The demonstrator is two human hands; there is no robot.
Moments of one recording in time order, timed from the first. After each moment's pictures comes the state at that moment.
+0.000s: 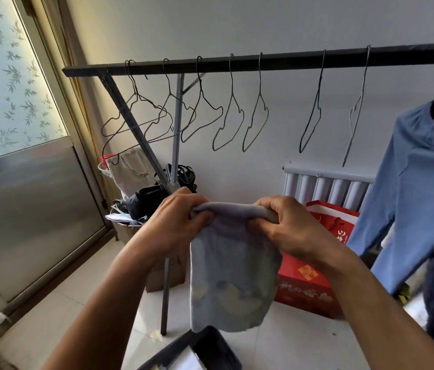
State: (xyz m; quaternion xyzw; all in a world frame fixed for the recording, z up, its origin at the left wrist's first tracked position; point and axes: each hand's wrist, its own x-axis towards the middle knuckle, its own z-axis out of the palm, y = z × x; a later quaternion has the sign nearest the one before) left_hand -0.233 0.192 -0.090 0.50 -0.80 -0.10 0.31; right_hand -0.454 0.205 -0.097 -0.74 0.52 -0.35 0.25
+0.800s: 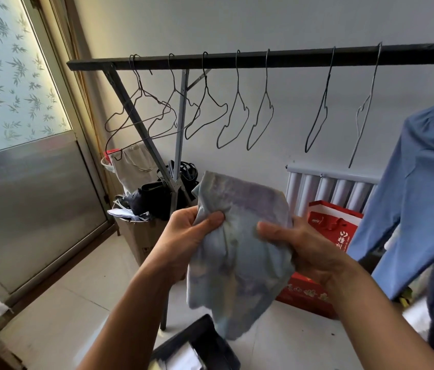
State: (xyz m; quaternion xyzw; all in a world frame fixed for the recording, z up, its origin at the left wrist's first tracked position) left_hand -0.254 0.194 -0.131 0.40 -0.50 -0.55 0.53; right_hand -0.464 0.204 -0.123 -0.49 0.38 -0.42 0.66
